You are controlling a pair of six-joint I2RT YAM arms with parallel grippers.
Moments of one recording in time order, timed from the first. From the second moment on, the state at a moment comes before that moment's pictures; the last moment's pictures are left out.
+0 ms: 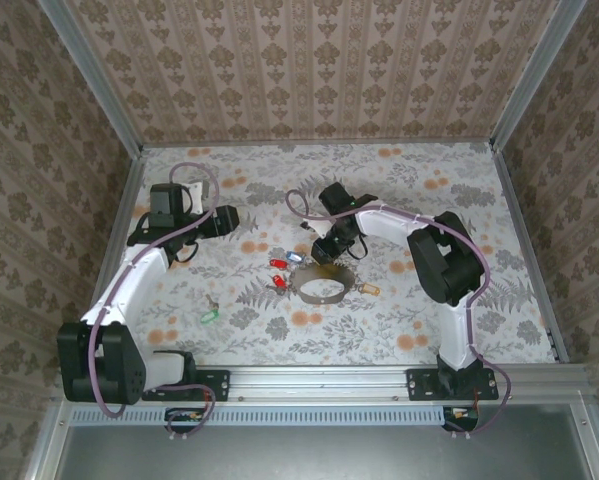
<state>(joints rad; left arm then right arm) -0.12 1.25 0.90 -0.38 0.39 -0.25 0.53 2.03 1.41 -0.67 -0.39 -0.20</state>
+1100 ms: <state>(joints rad) -0.16 1.08 0.70 -0.10 0.47 -0.14 0.47 2.01 1.37 -0.61 -0.51 -0.15</state>
